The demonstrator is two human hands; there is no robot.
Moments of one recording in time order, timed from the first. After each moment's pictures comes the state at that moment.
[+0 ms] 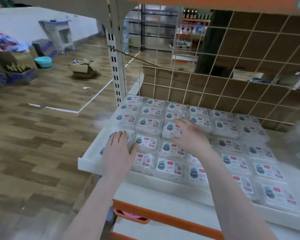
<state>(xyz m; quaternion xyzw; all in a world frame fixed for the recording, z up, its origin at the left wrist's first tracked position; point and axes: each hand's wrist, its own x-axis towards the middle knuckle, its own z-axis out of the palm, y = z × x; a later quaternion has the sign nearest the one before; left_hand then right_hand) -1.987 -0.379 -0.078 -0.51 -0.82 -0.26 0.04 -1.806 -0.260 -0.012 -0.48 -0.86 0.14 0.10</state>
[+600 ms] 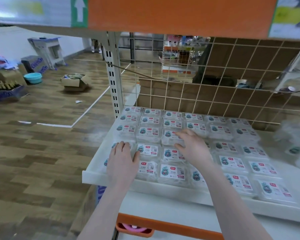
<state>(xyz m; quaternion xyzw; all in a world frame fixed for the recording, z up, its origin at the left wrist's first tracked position) -1.983 -0.382 -0.065 -0.50 -0.82 -0.27 0.00 -1.798 -0.275 -0.026 -0.49 -0.85 0.08 0.18</state>
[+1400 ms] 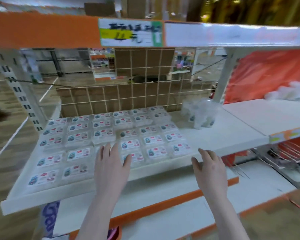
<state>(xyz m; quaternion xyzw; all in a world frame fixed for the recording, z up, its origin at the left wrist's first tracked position) -1.840 -0.410 -0.023 -0.66 -0.71 -0.24 -0.03 -1.593 -0.430 -0.055 -0.71 -0.59 -0.12 0.36</state>
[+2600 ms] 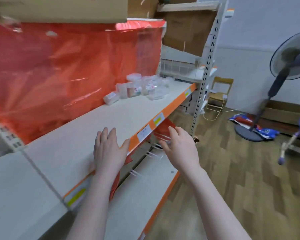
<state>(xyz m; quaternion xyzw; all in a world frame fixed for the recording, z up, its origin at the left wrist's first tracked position) -1.119 -0.269 -0.023 -0.83 -0.48 -0.24 -0.17 -0.971 -0.390 -0.033 -0.85 -0.44 -0.13 0.25</state>
